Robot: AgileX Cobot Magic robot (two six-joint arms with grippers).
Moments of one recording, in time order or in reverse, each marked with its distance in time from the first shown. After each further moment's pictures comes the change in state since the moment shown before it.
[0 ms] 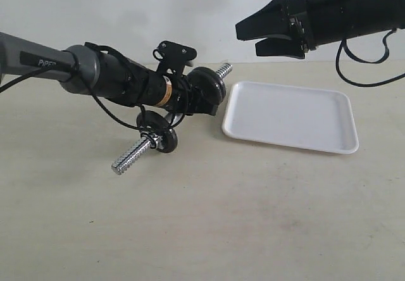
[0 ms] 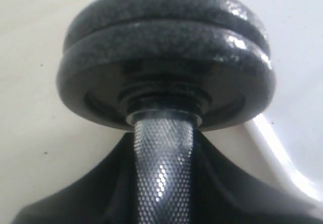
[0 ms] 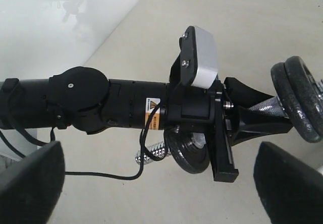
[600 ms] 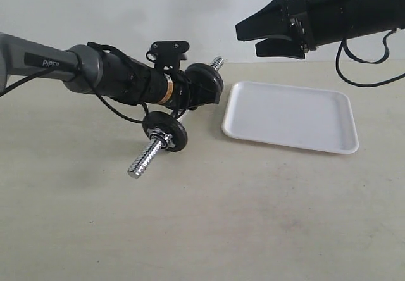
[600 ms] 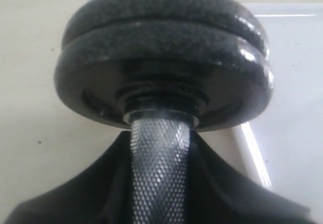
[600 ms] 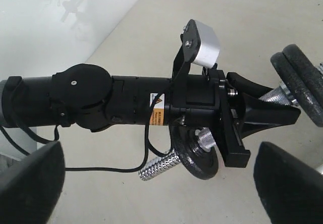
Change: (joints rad) left arm 0.000 0.017 -0.033 -0.002 0.019 -0.202; right arm 0.000 0.000 0.000 -0.004 0.000 0.004
